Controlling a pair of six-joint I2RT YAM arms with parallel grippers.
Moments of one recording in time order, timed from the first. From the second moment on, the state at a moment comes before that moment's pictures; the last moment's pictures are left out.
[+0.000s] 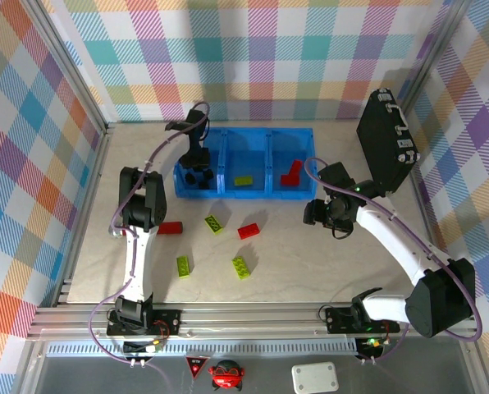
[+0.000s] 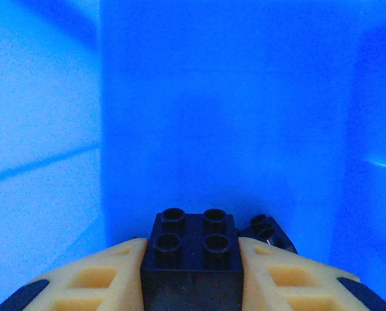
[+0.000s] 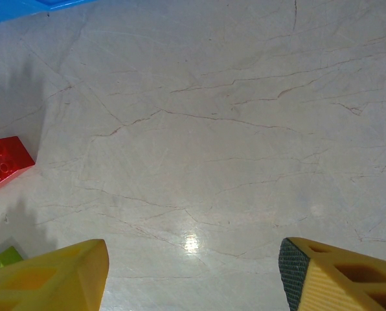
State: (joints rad) left arm -0.25 2.34 2.09 -1.03 -0.10 -0.25; right arm 0.42 1.27 1.05 -1.03 -0.01 0.57
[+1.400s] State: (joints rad) left arm -0.25 2.17 1.99 -1.05 -0.07 -0.24; right arm 0.42 1.25 1.05 -1.03 -0.03 0.57
